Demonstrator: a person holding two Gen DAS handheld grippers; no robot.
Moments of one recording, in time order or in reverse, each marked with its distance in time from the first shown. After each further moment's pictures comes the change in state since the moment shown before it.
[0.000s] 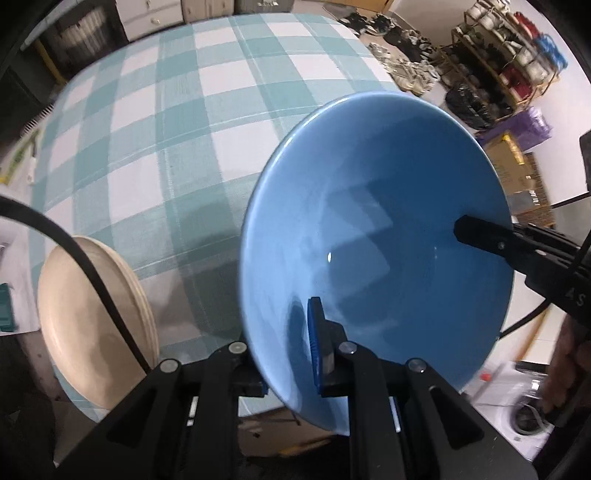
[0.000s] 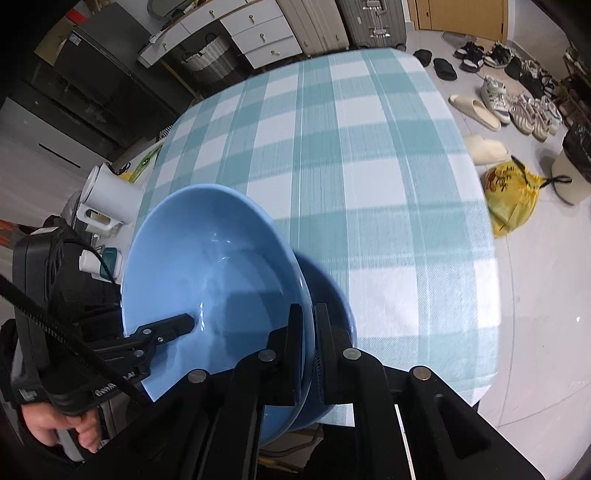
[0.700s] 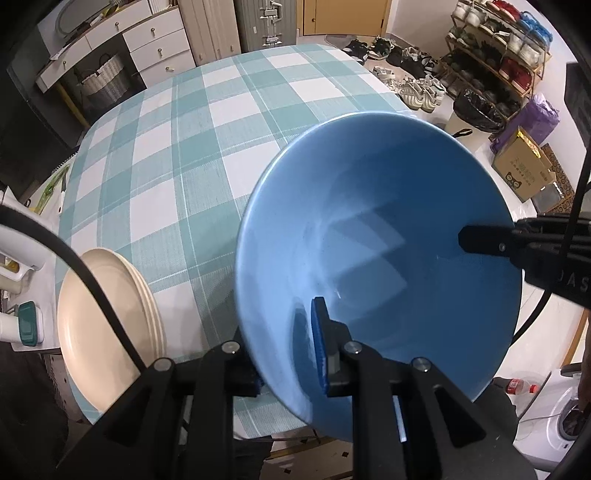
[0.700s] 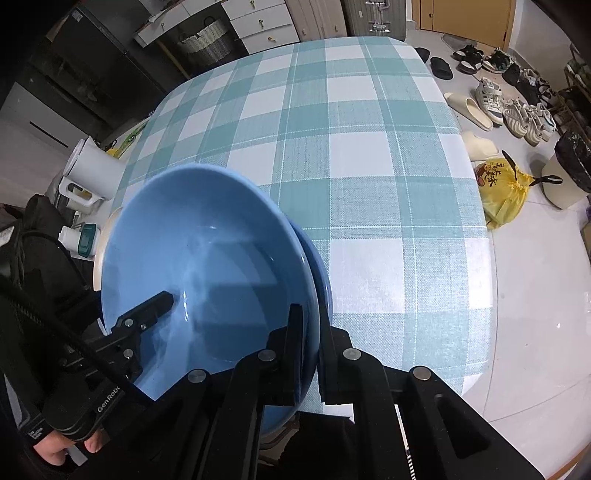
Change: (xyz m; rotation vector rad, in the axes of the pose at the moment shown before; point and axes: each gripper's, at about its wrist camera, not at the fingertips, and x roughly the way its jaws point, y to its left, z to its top) left arm 0.009 -0.021 -0.031 0.073 -0.176 0.146; right arm 0.011 -0.006 -0.021 -0.045 0.024 -0.057
